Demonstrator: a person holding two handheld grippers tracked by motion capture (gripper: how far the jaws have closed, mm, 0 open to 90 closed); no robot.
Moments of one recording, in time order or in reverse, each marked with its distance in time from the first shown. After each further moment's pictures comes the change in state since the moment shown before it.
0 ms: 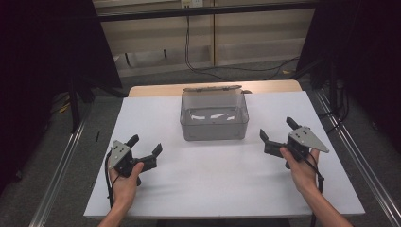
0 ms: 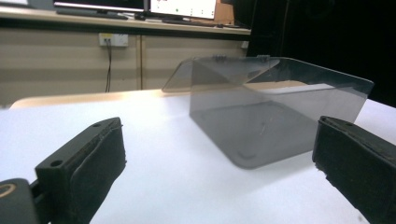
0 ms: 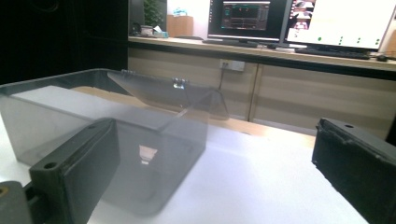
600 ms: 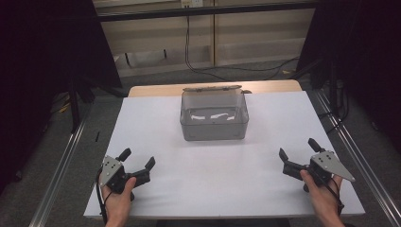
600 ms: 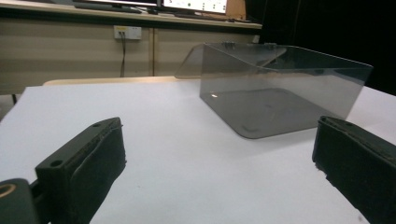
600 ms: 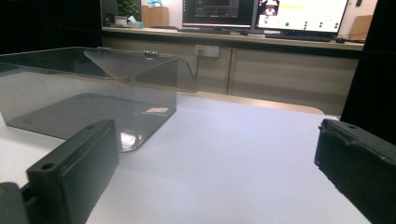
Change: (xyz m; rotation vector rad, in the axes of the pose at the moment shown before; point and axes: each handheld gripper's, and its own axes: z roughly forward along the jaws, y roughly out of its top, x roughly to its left) left arm -0.004 -0.013 -0.033 -0.004 0.045 -0.009; right arm -0.013 -0.026 -0.062 0.034 -0.102 0.026
